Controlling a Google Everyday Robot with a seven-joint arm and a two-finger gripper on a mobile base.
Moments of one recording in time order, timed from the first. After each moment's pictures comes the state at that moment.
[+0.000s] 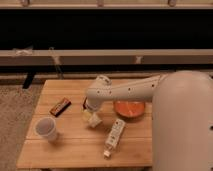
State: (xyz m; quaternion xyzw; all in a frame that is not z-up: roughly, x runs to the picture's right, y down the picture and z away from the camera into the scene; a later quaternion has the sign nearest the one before) arm -0.082 0.134 0.840 -0.28 -0.02 0.31 0.91
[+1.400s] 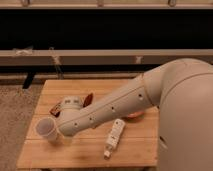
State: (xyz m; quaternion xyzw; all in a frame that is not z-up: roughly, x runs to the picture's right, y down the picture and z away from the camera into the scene) arm -0.192 0.207 0.699 -0.23 -0.12 0.05 0.96
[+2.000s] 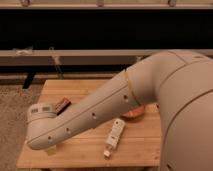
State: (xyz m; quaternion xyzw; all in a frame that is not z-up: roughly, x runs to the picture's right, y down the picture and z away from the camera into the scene) arm -0.250 0.216 0.631 -0.21 -0.14 -0.06 0.97
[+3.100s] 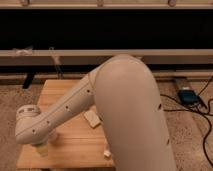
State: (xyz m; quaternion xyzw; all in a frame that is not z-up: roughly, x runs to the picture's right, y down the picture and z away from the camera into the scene) arm -0.305 0.255 0.709 -0.26 -0.12 -0.10 0.95
